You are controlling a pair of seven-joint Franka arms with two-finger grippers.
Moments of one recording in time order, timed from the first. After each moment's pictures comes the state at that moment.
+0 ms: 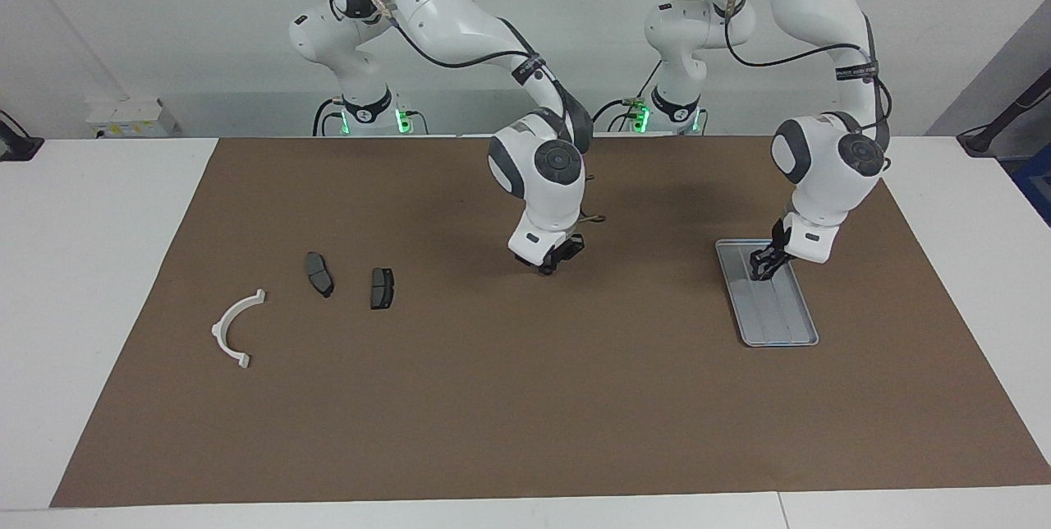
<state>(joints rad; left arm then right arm) 0.00 0.18 0.05 -2.19 -0.03 2.37 -0.24 0.75 0.60 -0.12 -1.54 0.15 2.06 0.44</state>
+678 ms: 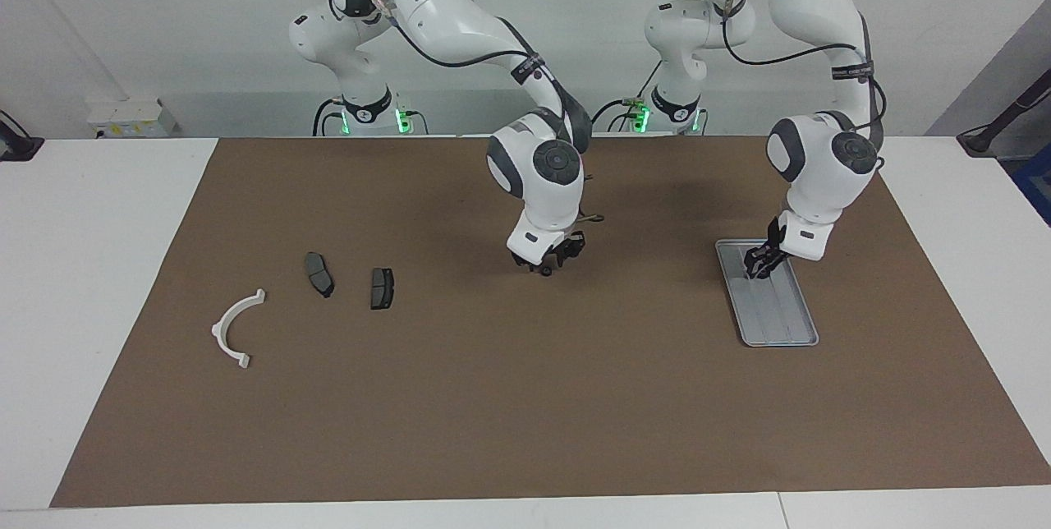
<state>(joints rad) -0.01 0.16 0.04 -2.22 -0.03 2.40 -0.25 0.75 0.60 -0.12 -1.54 0.15 2.06 0.44</state>
